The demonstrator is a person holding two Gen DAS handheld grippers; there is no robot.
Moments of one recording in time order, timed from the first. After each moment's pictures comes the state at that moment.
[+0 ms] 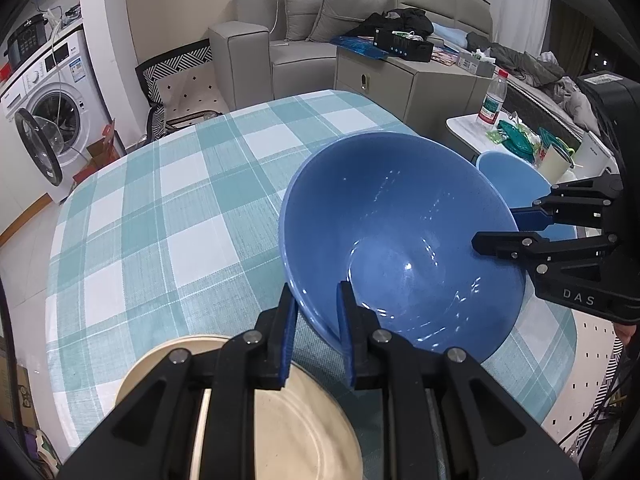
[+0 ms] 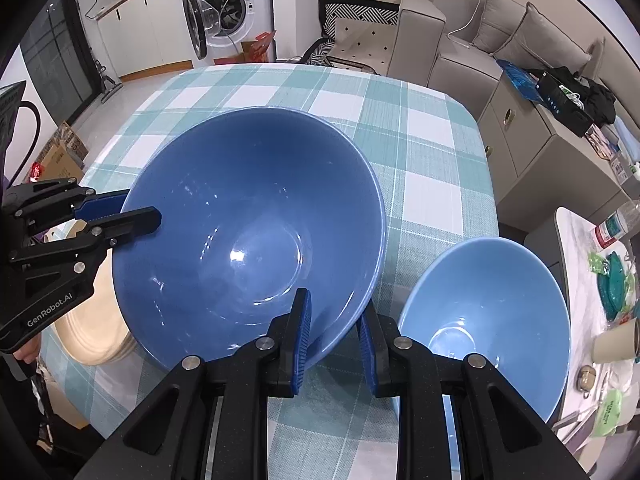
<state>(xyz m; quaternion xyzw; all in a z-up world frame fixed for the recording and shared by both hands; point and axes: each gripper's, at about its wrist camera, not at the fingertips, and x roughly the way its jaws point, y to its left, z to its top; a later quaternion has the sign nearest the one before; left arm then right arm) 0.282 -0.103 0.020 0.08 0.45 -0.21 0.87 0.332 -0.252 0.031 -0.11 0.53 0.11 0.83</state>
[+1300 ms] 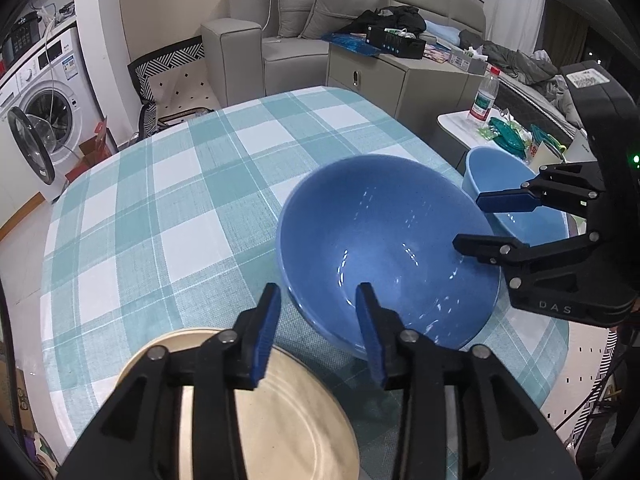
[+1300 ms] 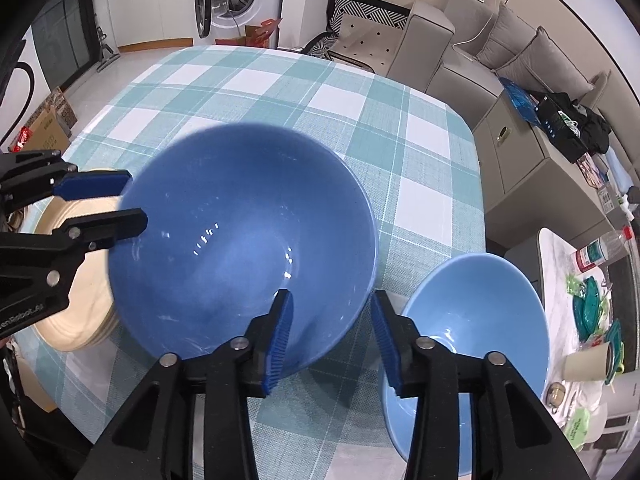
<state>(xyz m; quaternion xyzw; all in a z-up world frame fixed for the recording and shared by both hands) 0.276 -0.099 0.022 0.07 0.45 -0.23 0.86 0.331 -0.237 0.028 -0.18 0.52 0.10 0.83</state>
